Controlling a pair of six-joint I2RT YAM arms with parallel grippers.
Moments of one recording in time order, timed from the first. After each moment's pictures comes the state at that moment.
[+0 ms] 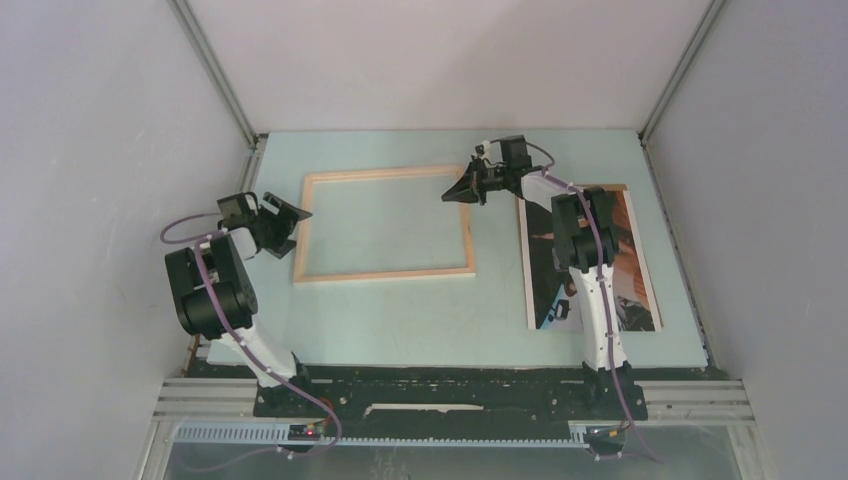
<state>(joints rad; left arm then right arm) 0.37 1.74 0.91 0.02 0.45 -0.76 0.27 2.46 1.85 -0.07 -1.14 1.00</state>
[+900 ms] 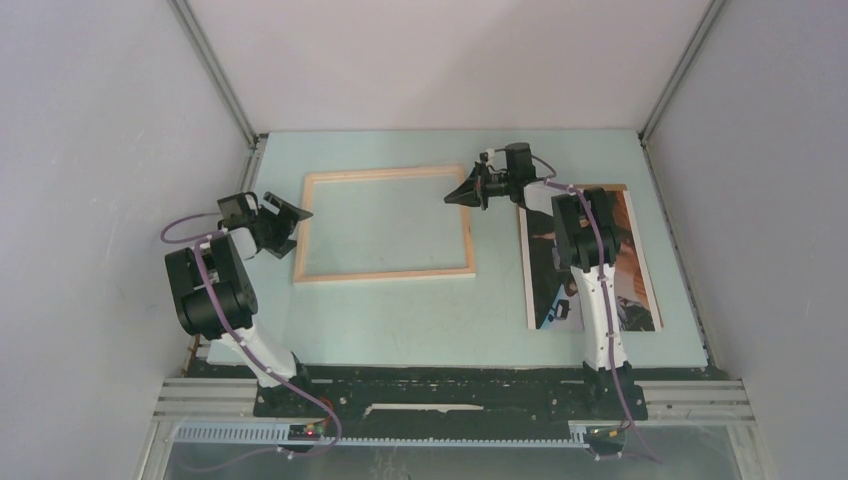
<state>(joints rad) 0.37 1.74 0.91 0.02 0.45 -0.75 0.25 2.46 1.73 0.18 -1.18 1.21</state>
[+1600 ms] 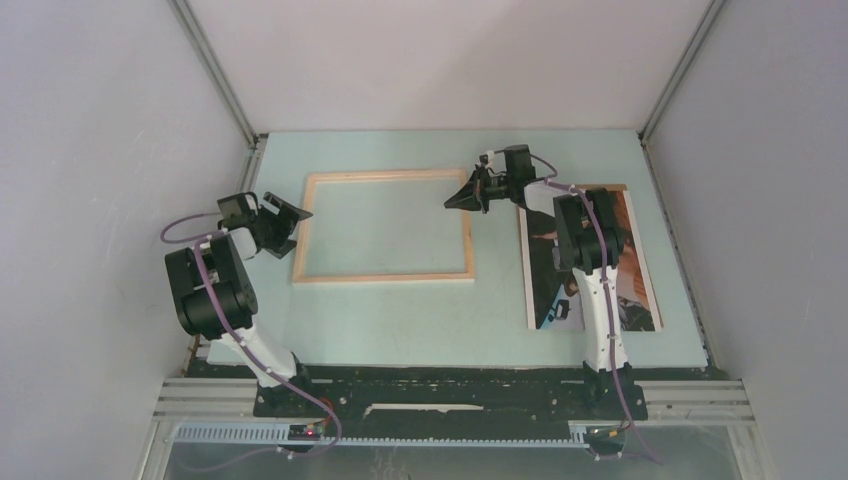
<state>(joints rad) 0.37 1.74 0.91 0.01 0.45 -0.75 0.26 2.41 1.68 0.09 -1.14 1.10</state>
